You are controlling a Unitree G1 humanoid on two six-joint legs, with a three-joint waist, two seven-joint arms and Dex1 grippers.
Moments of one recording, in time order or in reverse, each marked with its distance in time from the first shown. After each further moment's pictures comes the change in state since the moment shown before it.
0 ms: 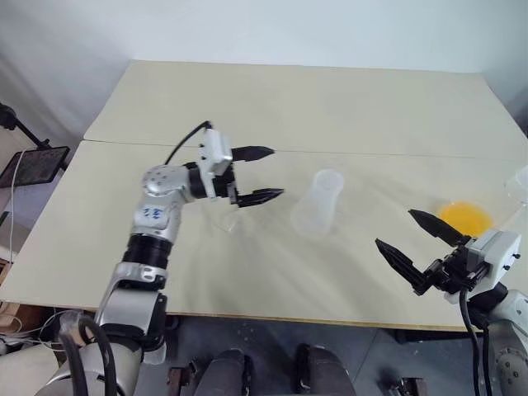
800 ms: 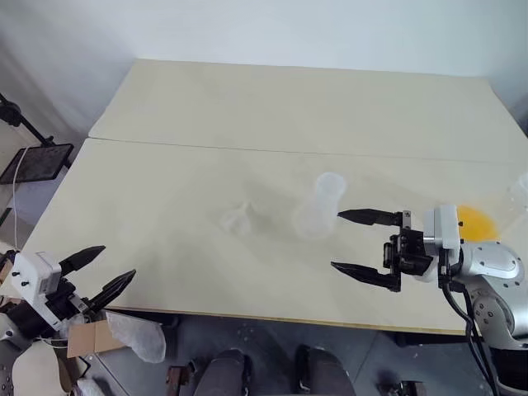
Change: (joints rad) left arm 1.161 0.259 0.640 -0.710 -0.214 0.288 0.256; right arm -0.335 -0.151 0.245 0.112 0.047 0.062 0.370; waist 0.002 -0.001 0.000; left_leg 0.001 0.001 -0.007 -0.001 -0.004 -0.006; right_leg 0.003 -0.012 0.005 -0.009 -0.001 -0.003
